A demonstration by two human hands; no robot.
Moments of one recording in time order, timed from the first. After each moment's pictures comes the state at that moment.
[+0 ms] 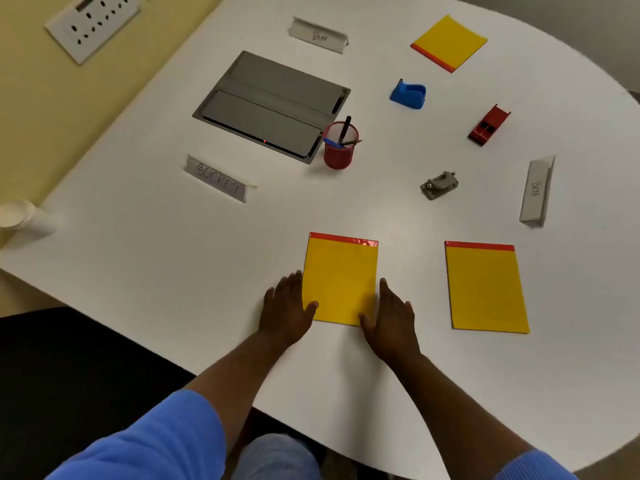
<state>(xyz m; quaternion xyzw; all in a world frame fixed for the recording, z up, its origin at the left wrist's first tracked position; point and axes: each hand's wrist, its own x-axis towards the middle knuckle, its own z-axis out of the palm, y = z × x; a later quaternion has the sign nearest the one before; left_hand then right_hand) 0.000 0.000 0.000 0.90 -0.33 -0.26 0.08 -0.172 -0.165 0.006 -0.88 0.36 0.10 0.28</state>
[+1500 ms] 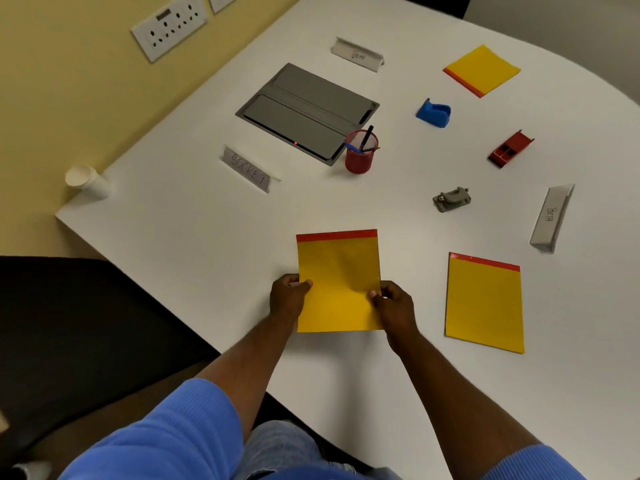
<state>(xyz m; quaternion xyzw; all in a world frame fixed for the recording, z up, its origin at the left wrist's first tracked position) -0.041 -0.017 0.041 0.77 0.16 -0.31 0.53 -0.172 -0.190 0.033 -0.62 0.44 -0.05 0.65</state>
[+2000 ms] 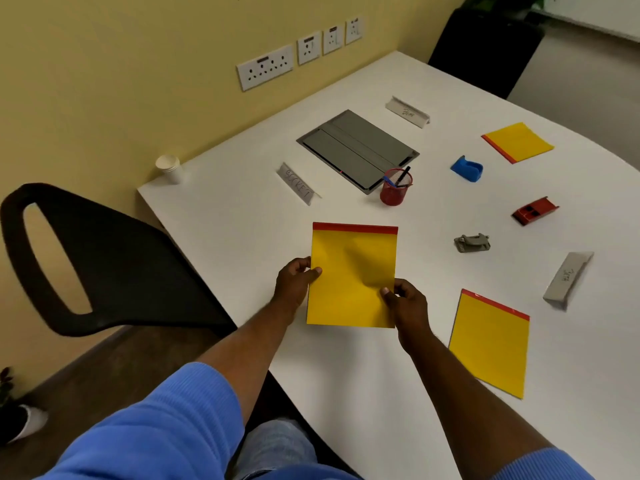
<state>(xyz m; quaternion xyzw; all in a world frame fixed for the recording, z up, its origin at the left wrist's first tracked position) -0.070 0.017 0.113 0.72 0.10 -0.21 0.66 -0.181 -0.190 0.094 -0.66 0.33 -0.06 0.67</state>
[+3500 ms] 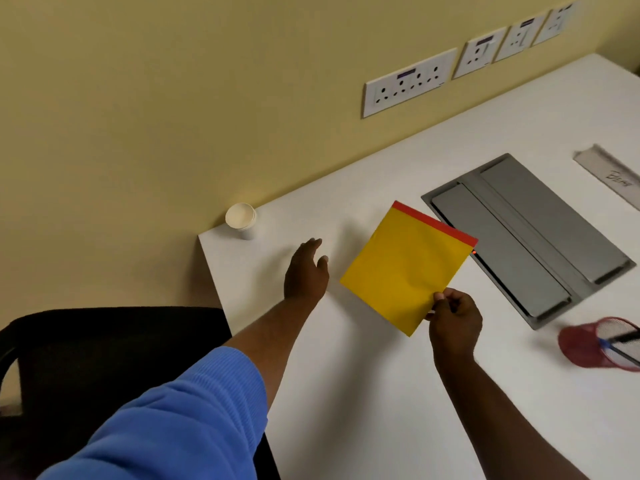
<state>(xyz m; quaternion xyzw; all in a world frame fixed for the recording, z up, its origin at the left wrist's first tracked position) 0.363 0.158 0.017 0.91 0.09 -0.02 0.41 0.270 -0.081 0.029 -0.70 0.38 -0.10 0.60</state>
